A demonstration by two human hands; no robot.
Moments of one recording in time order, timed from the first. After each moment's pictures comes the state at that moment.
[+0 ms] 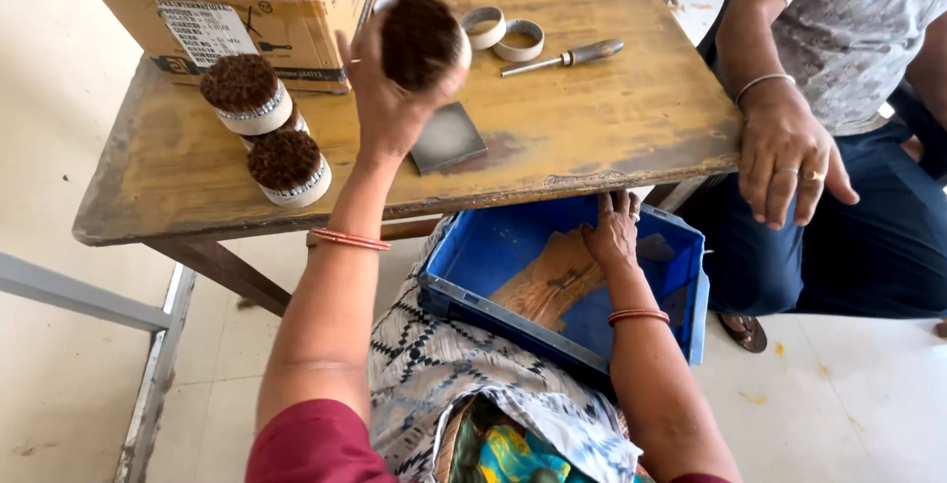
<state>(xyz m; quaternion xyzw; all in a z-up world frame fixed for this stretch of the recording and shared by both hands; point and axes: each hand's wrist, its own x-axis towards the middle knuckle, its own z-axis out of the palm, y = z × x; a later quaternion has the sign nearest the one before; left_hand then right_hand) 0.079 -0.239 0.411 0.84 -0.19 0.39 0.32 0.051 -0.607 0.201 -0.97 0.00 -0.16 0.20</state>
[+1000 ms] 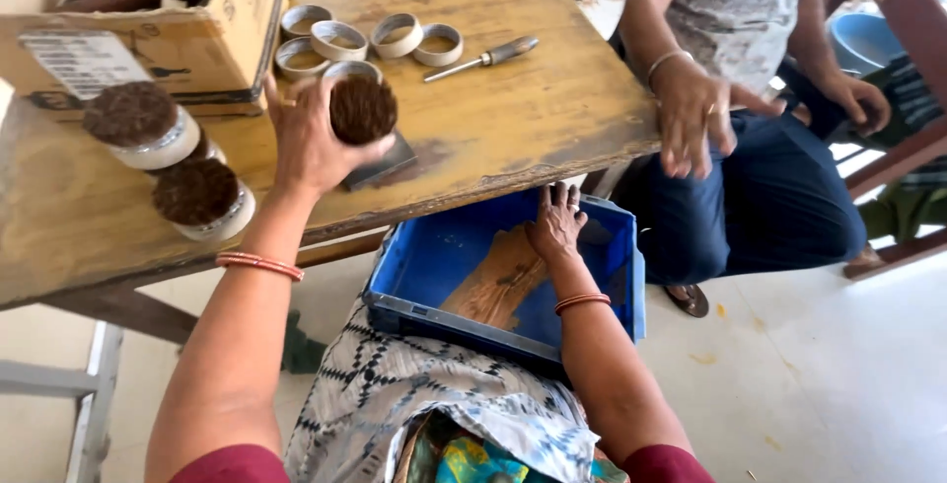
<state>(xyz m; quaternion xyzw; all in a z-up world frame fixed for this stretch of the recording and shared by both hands) 0.063 -0.229 0.413 0.93 -0.09 0.21 0.28 0.048 -0.599 0.211 -0.98 0.09 -0.10 0.14</state>
